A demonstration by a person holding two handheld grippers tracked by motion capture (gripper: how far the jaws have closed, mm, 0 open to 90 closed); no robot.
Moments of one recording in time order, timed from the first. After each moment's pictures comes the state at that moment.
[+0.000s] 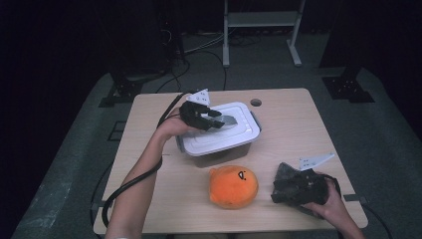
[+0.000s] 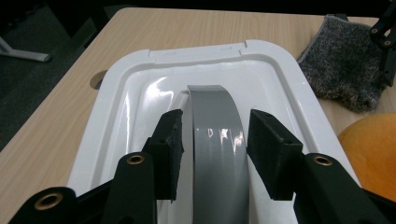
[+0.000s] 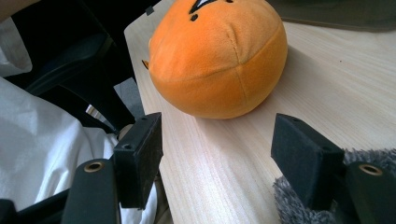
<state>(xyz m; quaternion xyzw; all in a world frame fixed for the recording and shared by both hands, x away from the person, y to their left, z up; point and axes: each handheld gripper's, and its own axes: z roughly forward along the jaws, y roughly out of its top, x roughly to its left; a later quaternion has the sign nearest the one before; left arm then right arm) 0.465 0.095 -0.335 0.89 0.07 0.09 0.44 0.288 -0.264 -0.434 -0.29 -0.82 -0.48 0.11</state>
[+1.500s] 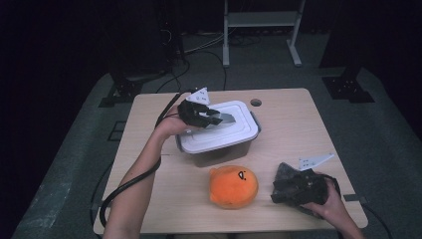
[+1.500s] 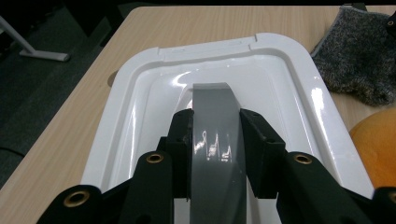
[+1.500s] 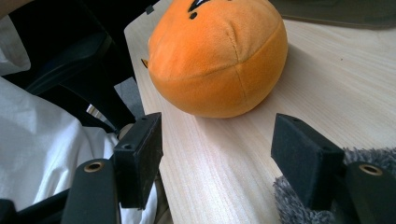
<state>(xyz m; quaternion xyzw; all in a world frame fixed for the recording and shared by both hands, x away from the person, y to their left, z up) 0.460 0.099 -0.324 0.90 0.07 0.12 0.42 0.288 -0.264 -0.435 -0.29 -0.82 -0.48 0.11</state>
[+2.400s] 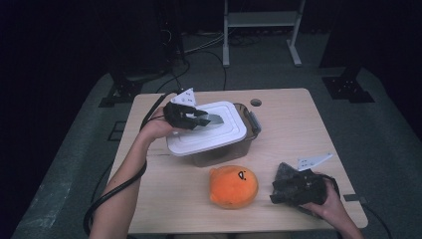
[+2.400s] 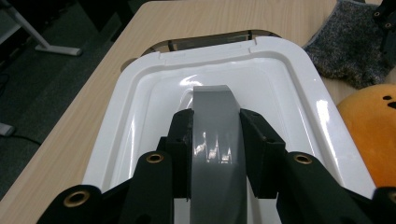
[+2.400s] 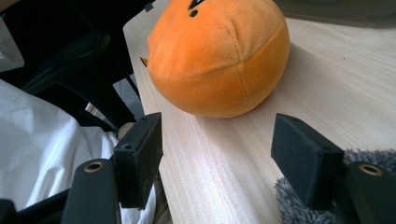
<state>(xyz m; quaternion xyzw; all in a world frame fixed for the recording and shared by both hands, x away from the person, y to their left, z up) 0.439 0.133 -0.309 0.90 0.08 0.14 0.41 0.288 -0.261 -0.436 -0.29 -0.82 -0.48 0.11</state>
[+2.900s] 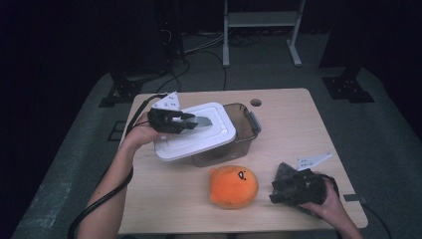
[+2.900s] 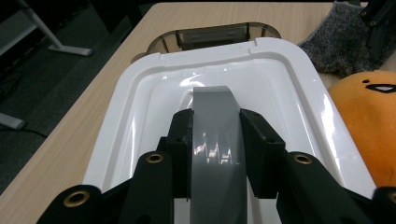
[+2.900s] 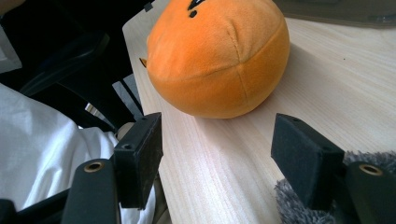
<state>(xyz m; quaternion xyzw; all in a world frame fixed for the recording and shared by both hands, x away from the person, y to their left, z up) 0.419 0.172 -0.307 0.88 0.10 0.15 0.43 0.289 -0.260 -0.436 -0.29 -0.82 -0.48 0.11</state>
